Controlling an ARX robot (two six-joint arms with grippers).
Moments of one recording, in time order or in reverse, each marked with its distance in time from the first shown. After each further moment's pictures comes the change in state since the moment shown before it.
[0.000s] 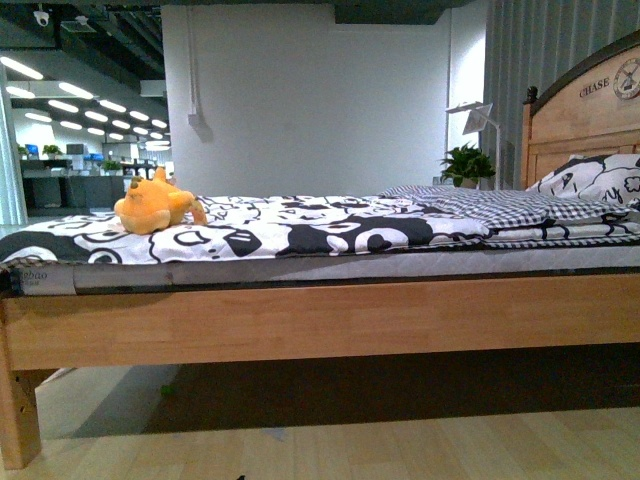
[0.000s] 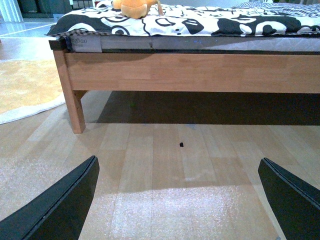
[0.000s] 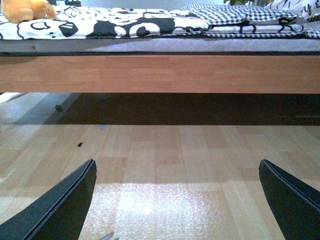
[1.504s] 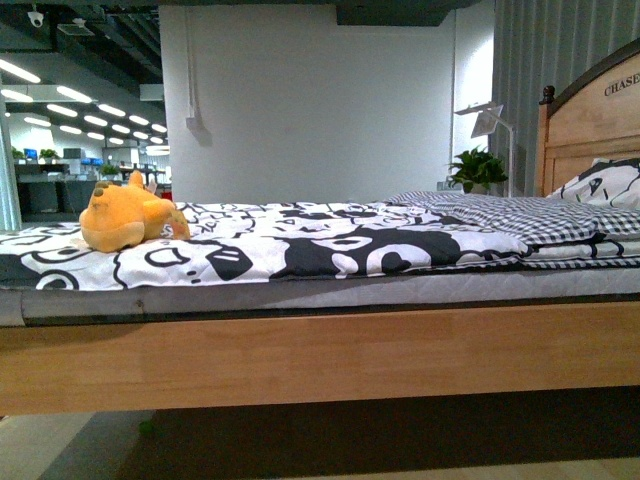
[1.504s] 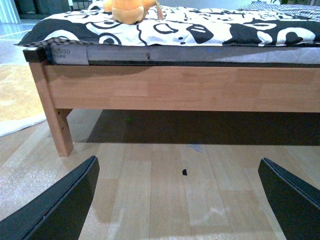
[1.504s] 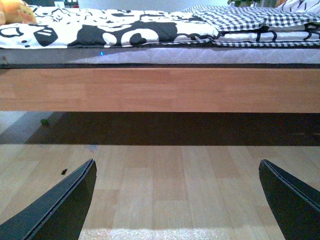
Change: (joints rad) left arm 0.000 0.000 0.000 0.000 0.000 0.000; right arm 0.000 0.000 0.000 0.000 0.000 0.000
